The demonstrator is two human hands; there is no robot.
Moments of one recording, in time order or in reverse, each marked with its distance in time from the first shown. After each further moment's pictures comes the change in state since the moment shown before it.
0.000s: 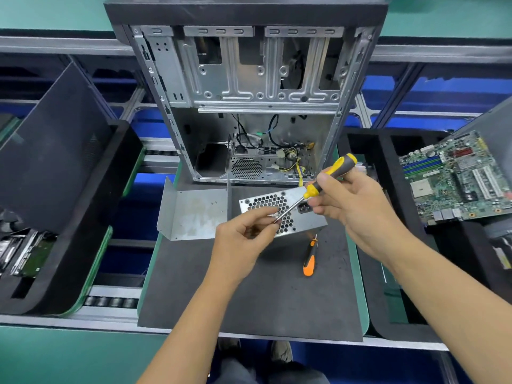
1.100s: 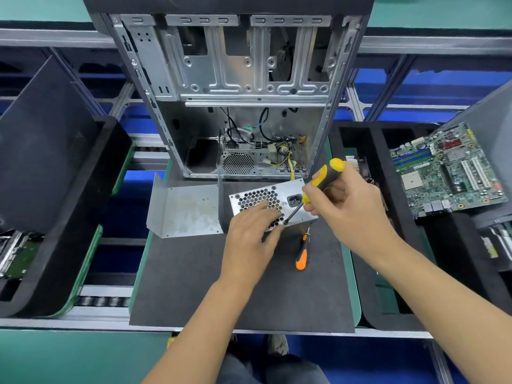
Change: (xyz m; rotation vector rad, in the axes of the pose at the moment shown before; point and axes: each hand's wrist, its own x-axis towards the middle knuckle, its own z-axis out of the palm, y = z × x) left_hand -0.003 -0.029 0.028 0.700 0.081 0.471; right_hand -0.018 0.010 -0.008 -0.517 0.024 -0.377
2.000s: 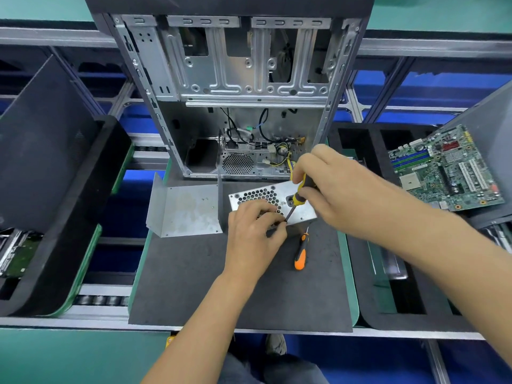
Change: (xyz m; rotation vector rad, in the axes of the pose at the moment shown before) left_hand 0.011 0.007 0.004 0.057 0.018 -0.035; right_hand 0.022 -0.065 -0.017 -0.808 -0.470 -0.295
